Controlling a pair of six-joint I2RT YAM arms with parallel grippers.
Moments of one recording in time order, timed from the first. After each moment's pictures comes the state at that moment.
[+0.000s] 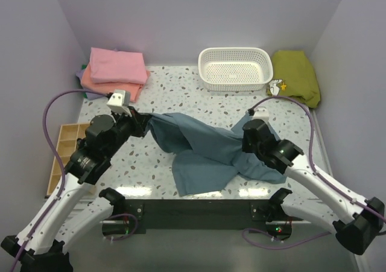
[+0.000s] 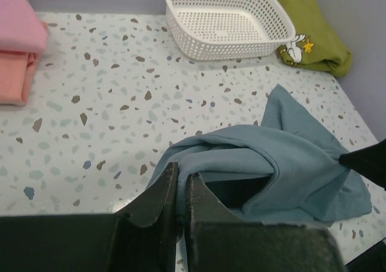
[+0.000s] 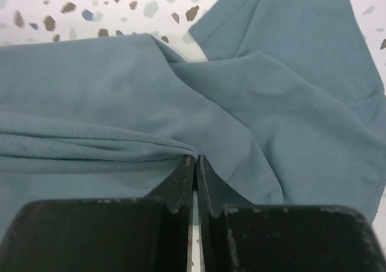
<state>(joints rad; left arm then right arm) -0.51 0.69 0.88 -0.38 -0.10 -0.34 0.69 0.90 0.81 -0.68 0.45 0.52</state>
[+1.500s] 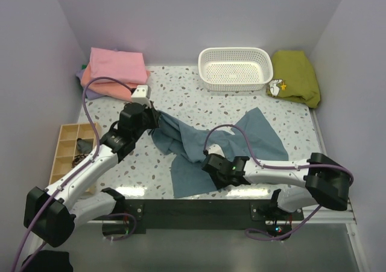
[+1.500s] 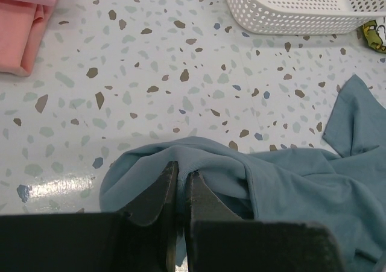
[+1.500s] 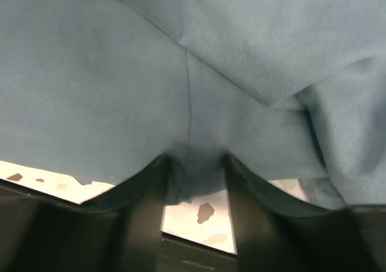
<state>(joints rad) -0.49 1.06 0.76 -0.09 -0.19 -0.36 1.16 1.36 0.67 -0.55 0.32 0.60</state>
